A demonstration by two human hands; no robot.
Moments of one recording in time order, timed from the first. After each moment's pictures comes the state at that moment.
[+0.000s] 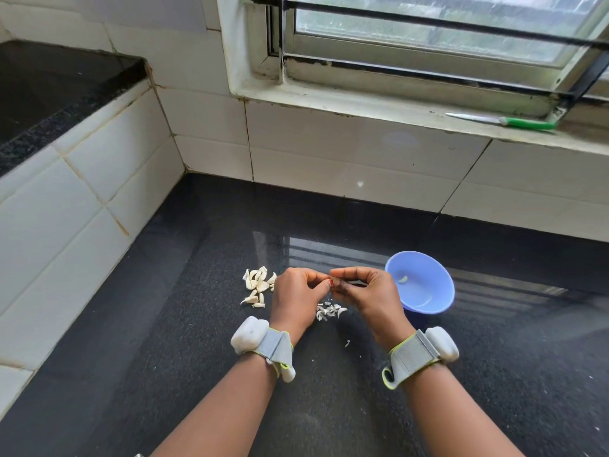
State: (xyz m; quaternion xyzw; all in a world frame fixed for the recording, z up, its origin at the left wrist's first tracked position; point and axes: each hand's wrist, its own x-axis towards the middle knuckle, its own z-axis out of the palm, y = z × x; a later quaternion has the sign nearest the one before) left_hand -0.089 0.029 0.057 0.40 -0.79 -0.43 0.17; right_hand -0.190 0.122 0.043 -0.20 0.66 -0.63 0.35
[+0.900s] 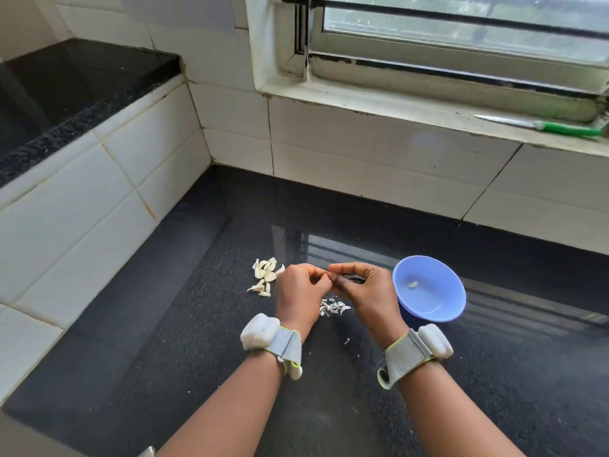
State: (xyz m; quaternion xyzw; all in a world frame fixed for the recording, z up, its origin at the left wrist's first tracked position) left_hand -0.091 0.046 0.062 0.48 -0.76 -0.39 0.22; right_hand -0.192 0.116 0.040 -0.26 0.66 -0.61 0.34
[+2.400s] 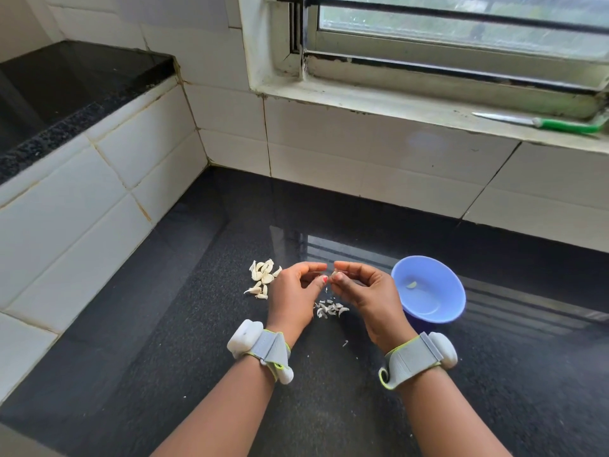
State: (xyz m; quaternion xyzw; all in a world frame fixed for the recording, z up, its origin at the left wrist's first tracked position) left_hand -0.086 0.040 0.048 0.44 -0.72 -0.47 0.25; right_hand -0.196 0.122 0.039 -0.18 0.58 -0.68 0.42
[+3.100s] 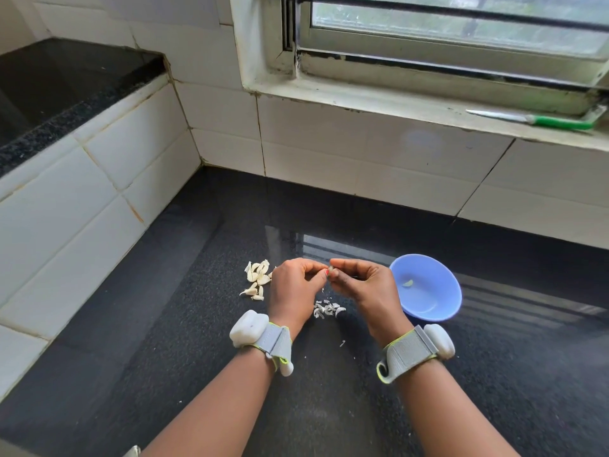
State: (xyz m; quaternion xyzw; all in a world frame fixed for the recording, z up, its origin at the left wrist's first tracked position) left_hand -0.096 0.034 0.056 0.43 -0.78 -0.40 0.24; right_hand -0.202 0.116 0.041 -0.21 0.62 -0.66 0.38
